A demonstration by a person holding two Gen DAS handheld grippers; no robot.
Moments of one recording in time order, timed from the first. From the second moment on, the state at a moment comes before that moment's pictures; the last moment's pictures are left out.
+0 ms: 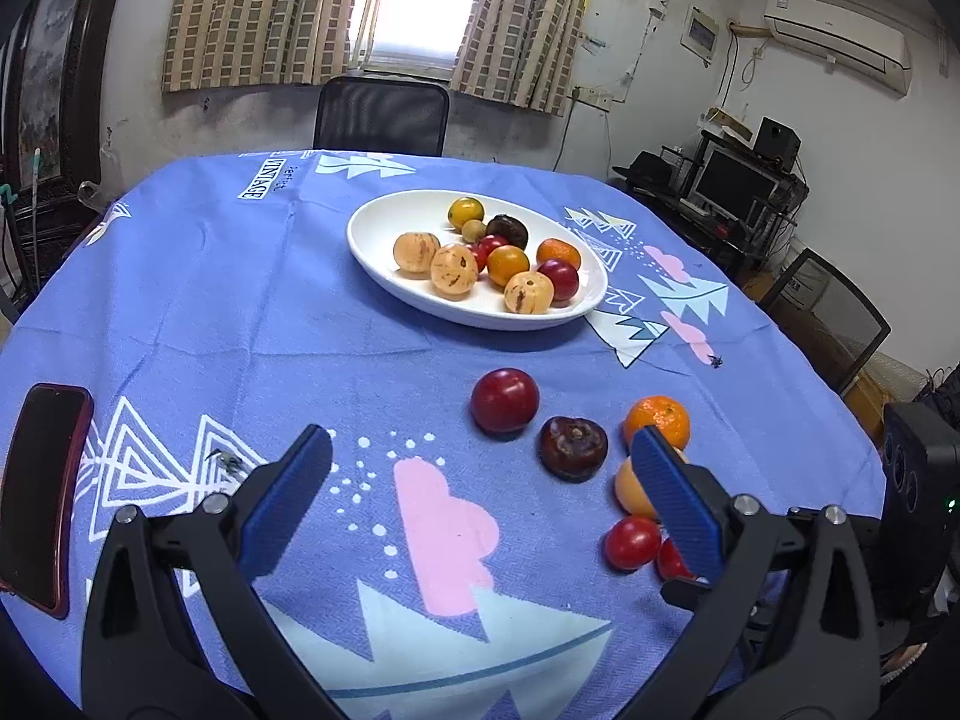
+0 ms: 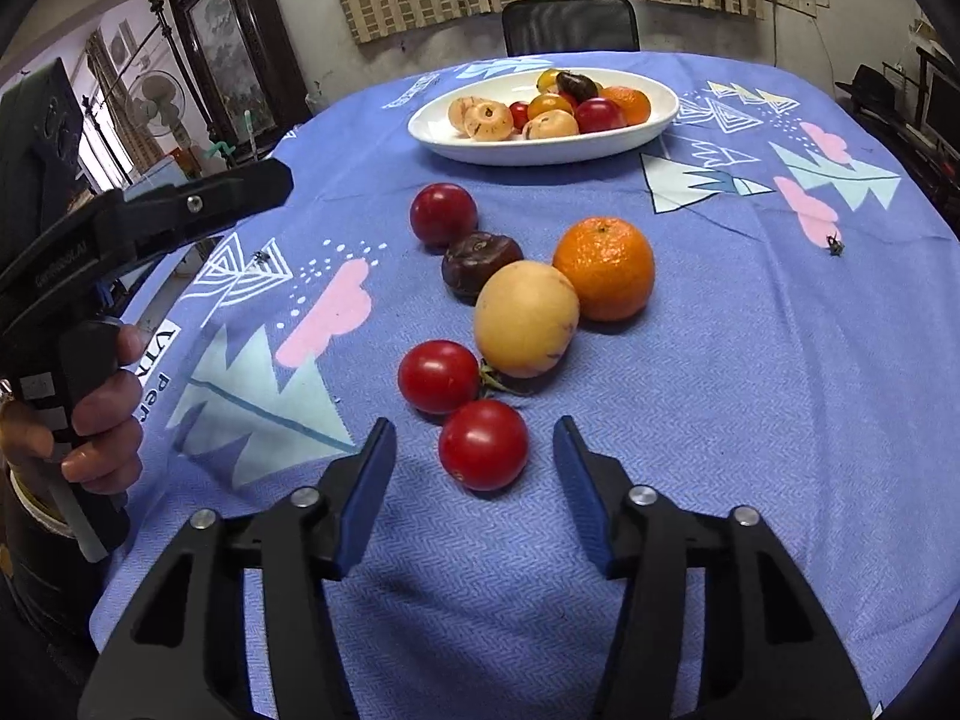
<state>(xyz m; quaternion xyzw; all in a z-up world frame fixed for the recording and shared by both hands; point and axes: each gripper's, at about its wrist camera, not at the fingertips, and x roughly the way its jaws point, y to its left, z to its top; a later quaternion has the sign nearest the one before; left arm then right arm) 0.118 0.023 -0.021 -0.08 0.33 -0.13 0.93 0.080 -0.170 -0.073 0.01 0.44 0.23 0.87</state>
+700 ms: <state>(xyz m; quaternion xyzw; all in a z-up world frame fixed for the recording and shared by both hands) 0.116 0.018 -0.021 -0.05 0.33 -0.11 0.93 0.085 -0.165 -0.078 -0.01 0.46 0.21 0.86</state>
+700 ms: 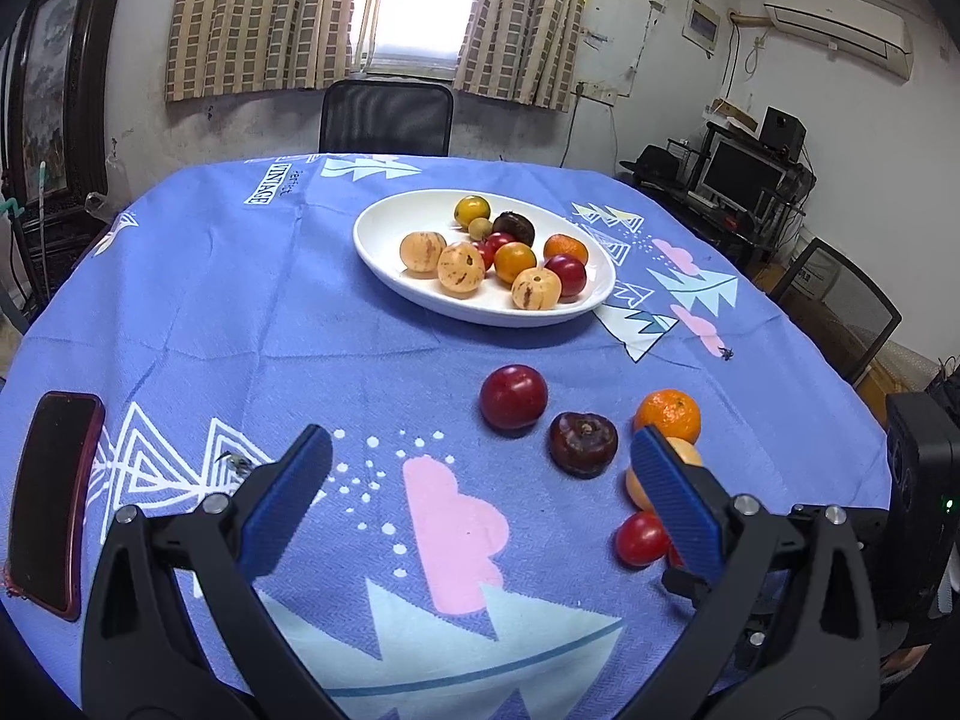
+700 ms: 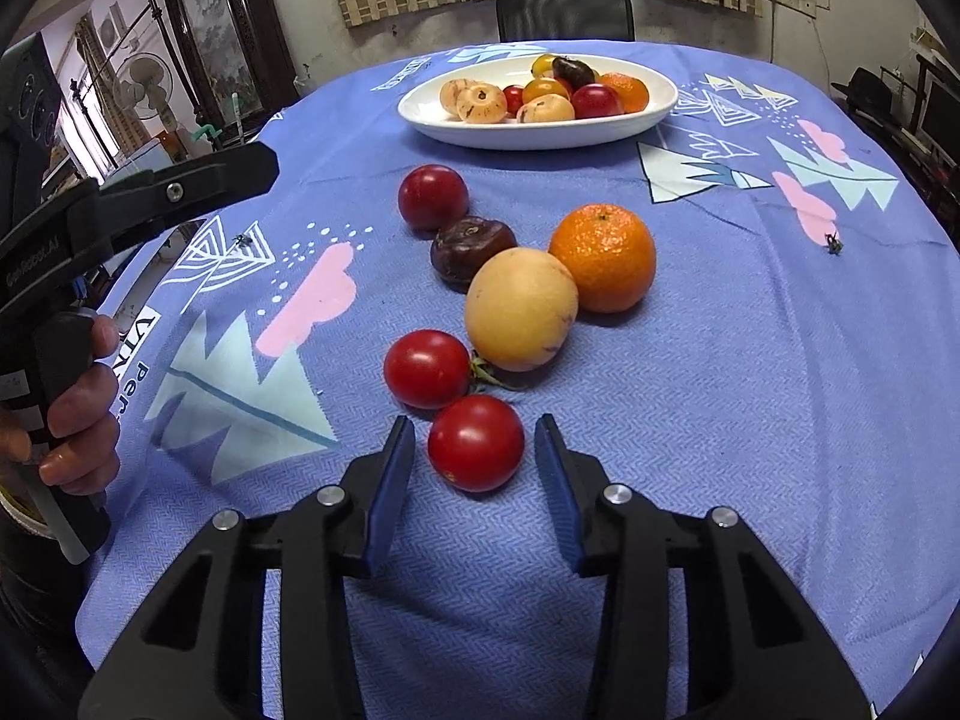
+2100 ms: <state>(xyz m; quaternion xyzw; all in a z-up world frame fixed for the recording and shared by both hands) 0.106 -0.078 -0.070 0.10 0.41 -0.28 0.86 0.084 -0.256 -0.072 0.13 0.42 0.17 0.88</state>
